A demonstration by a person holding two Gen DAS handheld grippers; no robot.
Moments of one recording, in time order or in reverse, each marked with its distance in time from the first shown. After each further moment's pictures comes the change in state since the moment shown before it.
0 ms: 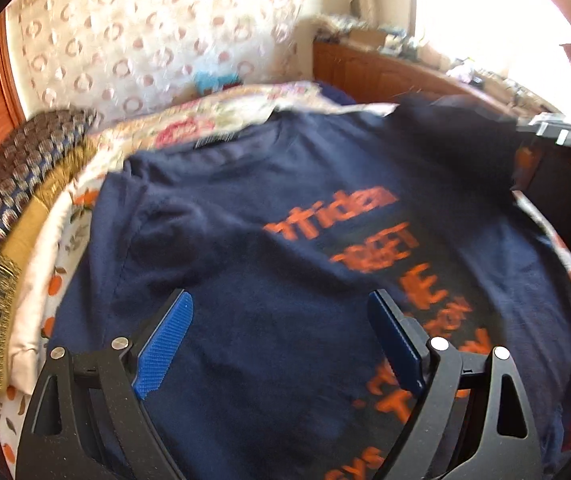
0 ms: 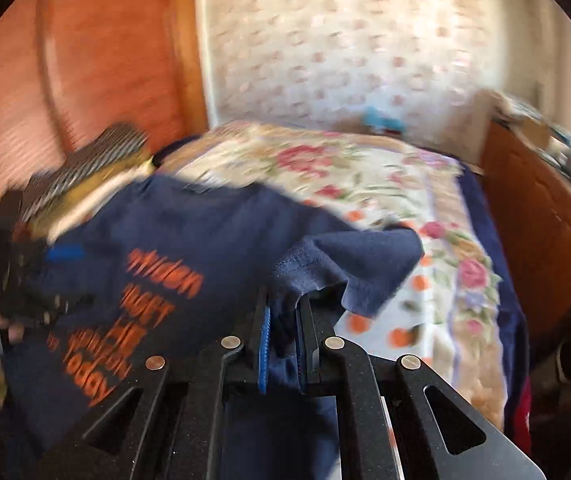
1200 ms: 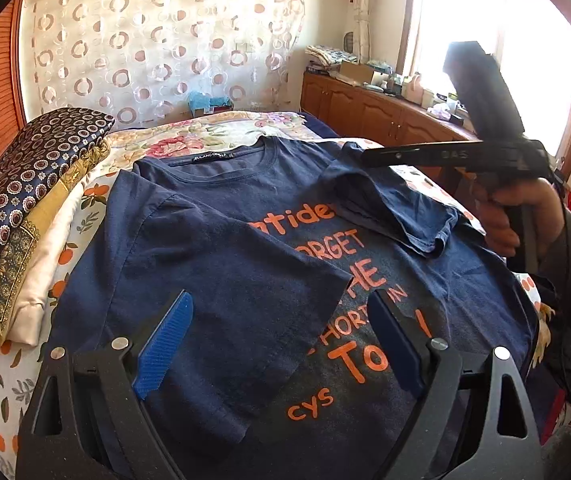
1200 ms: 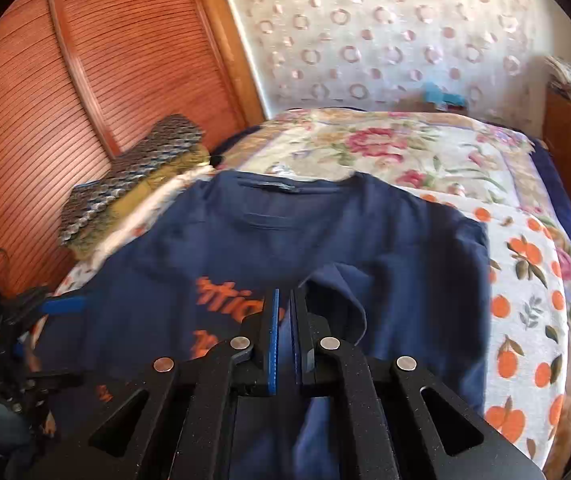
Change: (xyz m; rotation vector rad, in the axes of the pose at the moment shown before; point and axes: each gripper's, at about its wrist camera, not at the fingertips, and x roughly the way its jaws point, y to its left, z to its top) left arm -0.047 0.003 -0.027 -0.083 -0.081 -0.080; right arm 0.099 0.051 0.042 0.078 0.011 0.236
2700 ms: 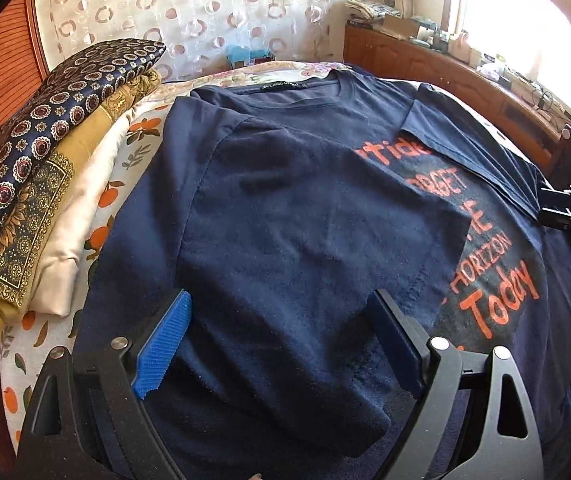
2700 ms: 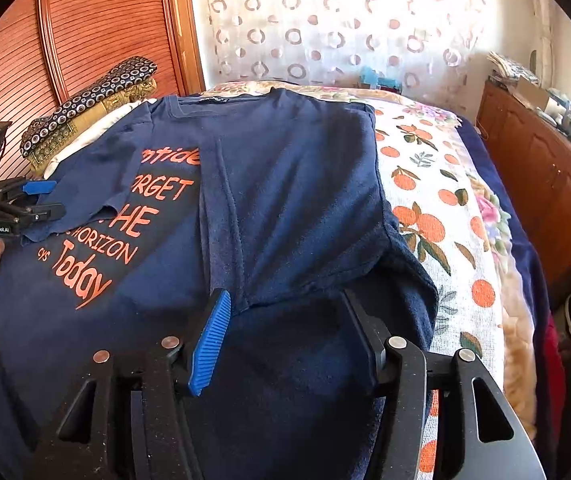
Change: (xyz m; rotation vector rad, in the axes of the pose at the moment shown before) left arm 0.037 0.055 -0.023 -0.015 0.181 0.157; right arm -0.047 0.002 -0.119 0.010 0.066 -0.272
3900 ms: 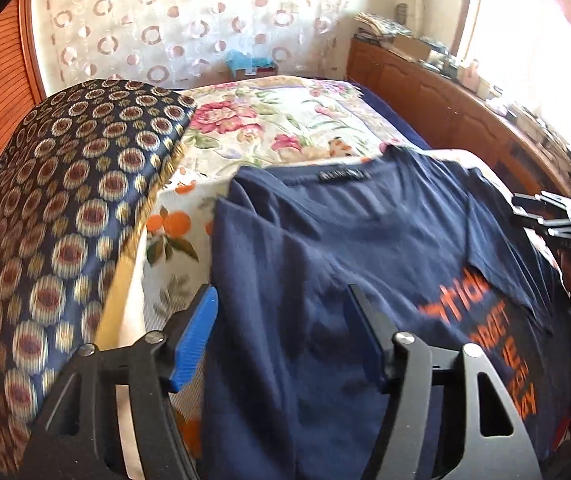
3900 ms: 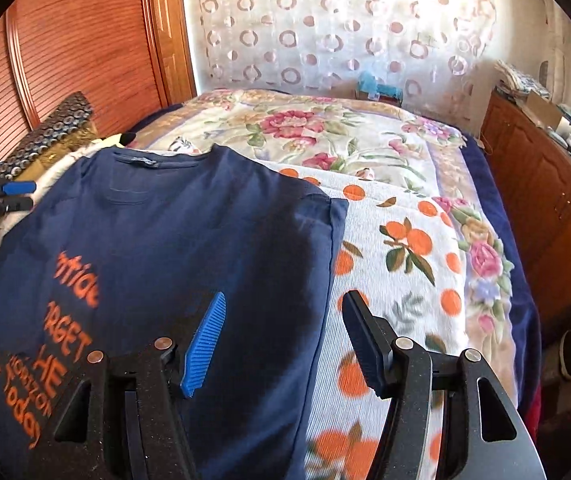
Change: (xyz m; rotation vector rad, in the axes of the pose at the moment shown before) left arm 0.041 0.075 0.122 -0.056 -0.009 -0.066; right arm 0.085 -0.058 0.120 -0.022 0.014 -0.012
